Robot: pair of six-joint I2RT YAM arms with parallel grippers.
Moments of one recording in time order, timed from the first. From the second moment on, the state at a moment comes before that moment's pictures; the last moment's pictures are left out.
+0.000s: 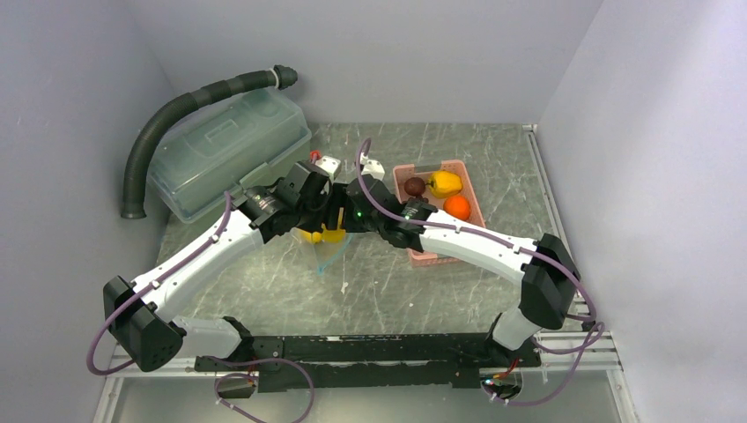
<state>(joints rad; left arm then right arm) -0.71 1.29 1.25 -0.83 -0.23 -0.25 0.98 1.59 1.27 -0.28 0.21 0.81</state>
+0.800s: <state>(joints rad) -0.71 1.29 1.25 -0.83 -0.23 -0.25 0.98 1.52 1.25 -0.32 0.17 0.79</state>
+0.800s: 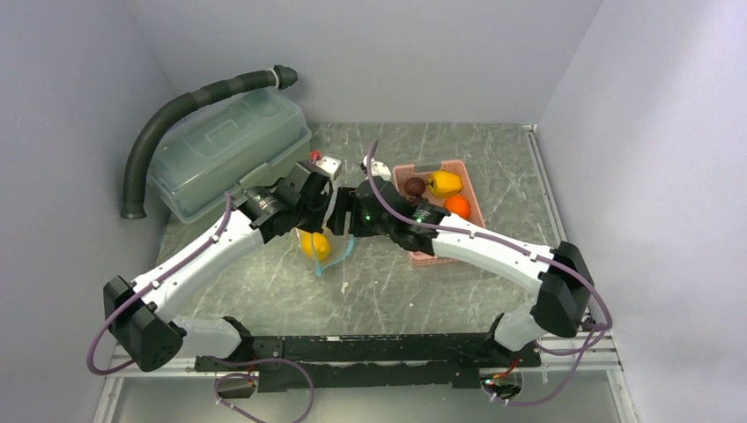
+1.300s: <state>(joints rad) -0.71 1.30 1.25 -0.83 -0.23 -0.25 0.98 1.41 1.11 -0.35 0.17 0.78</state>
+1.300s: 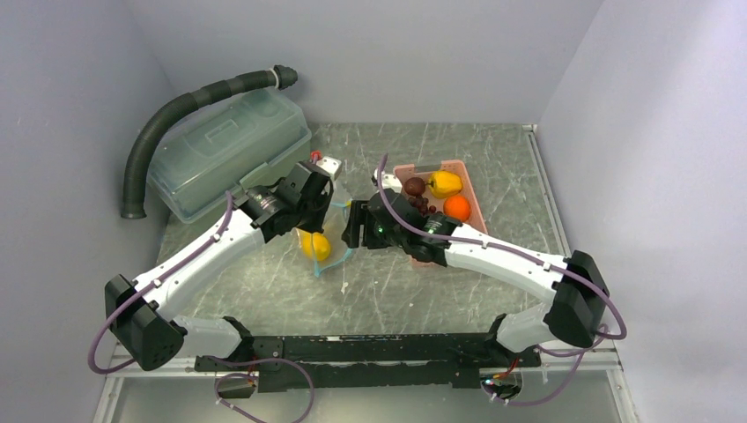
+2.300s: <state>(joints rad) -0.71 1.30 1.25 -0.83 -0.23 -0.25 0.98 1.63 1.11 -0.21 0.19 0.79</state>
